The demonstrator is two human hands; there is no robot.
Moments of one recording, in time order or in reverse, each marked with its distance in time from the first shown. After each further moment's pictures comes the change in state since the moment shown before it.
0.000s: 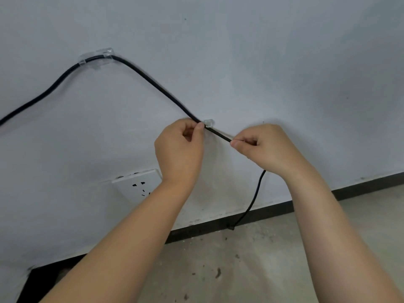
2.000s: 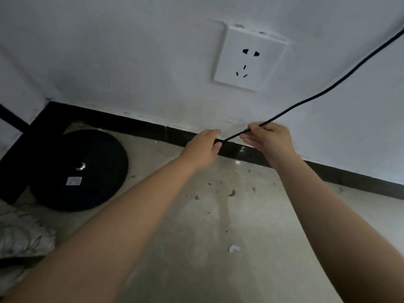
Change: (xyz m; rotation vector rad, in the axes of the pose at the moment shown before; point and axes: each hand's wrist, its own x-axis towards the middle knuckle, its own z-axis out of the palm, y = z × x) left_hand -0.114 -0.239 -0.067 0.300 -0.646 -0.264; right_hand -0.054 0.030 0.208 0.641 -0.167 0.609
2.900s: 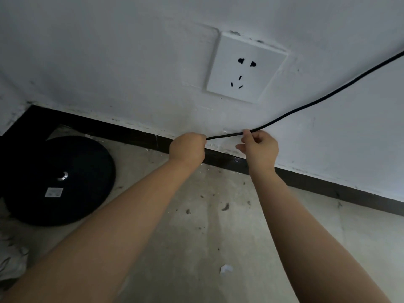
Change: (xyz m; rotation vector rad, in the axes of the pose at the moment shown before) left_hand 0.034 -0.009 0.001 0.288 0.125 -0.125; right_hand 0.027 0.022 0.017 -0.297 0.334 -0.190
